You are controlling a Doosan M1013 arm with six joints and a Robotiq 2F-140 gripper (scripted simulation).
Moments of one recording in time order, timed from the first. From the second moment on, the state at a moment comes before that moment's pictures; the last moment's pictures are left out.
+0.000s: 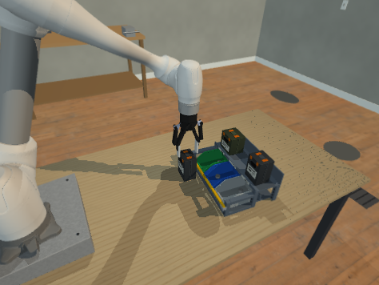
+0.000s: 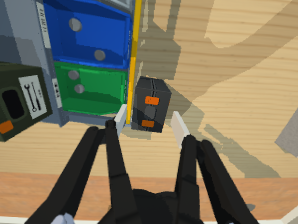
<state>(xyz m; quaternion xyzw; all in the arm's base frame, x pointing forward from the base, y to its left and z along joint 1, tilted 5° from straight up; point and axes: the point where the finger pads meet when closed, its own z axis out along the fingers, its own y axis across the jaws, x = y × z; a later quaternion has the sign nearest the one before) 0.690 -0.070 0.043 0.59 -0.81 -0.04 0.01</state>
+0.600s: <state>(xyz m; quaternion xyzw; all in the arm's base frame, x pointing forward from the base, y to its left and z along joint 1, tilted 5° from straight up) 0.690 -0.070 0.049 0.59 -0.81 -0.04 0.01</state>
